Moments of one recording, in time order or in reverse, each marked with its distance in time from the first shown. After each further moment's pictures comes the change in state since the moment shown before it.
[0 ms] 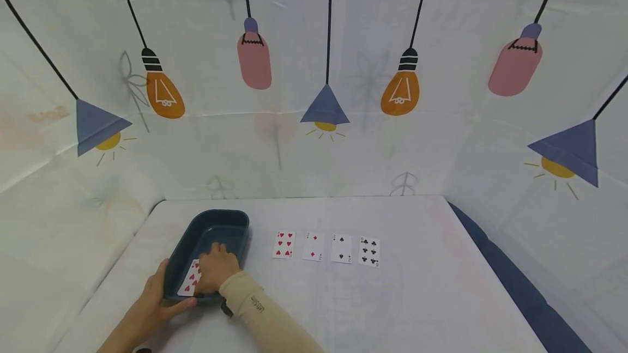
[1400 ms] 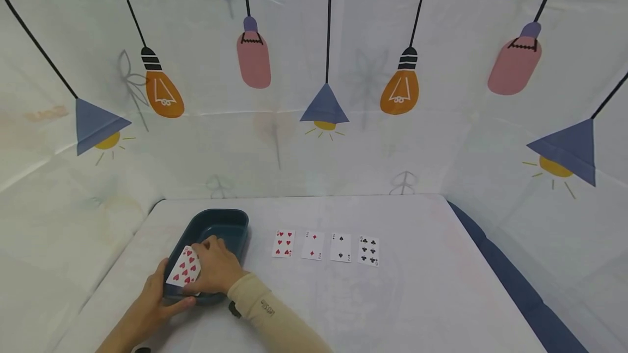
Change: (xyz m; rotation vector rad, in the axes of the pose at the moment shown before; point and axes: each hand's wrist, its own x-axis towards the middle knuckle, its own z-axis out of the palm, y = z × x) left_hand 0.002 0.004 -0.002 0.029 -0.025 -0.075; right_hand -0.012 0.014 -0.003 0.249 0.168 -0.156
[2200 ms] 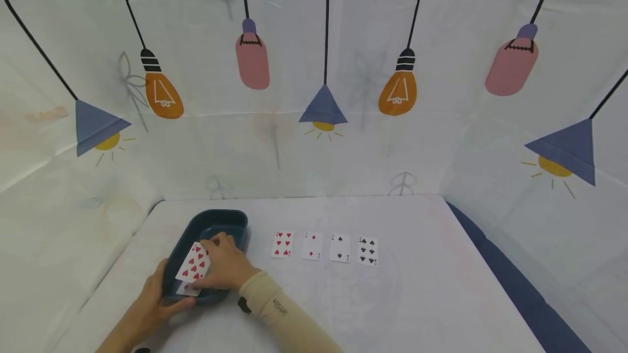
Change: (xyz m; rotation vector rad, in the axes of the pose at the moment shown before) left_hand -0.002 0.003 0.001 -0.009 0.002 -0.018; right_hand -0.012 0.018 -0.014 0.068 0.010 -0.020
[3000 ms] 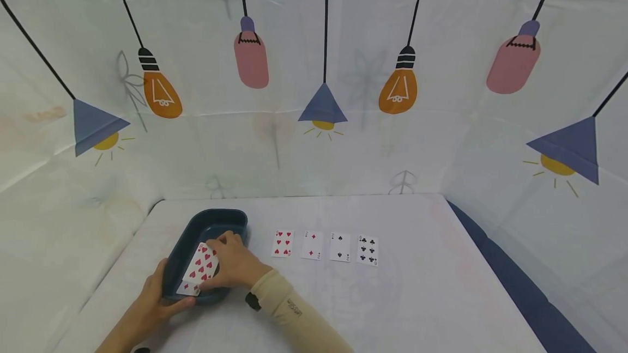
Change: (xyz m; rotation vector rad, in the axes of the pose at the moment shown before) left_hand 0.001 -0.002 0.001 -0.002 0.000 0.001; right_hand -0.014 0.009 -0.028 0.085 -0.093 0.004
